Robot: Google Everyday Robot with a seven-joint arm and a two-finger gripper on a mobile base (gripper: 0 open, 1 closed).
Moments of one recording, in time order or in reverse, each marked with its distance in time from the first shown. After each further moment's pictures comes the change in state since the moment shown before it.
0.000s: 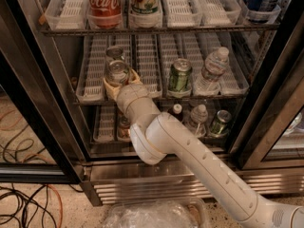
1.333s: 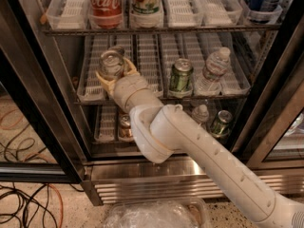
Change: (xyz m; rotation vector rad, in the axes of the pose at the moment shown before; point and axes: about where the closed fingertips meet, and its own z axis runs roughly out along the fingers) arm -0.056 0.018 -0.020 -0.074 -0.044 -0.082
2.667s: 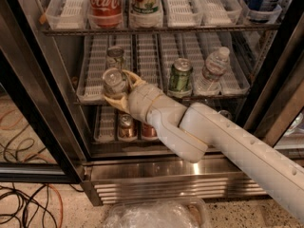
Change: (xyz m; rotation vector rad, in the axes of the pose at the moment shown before) arm 0.016 0.022 -0.041 -0.307 0.005 -0.220
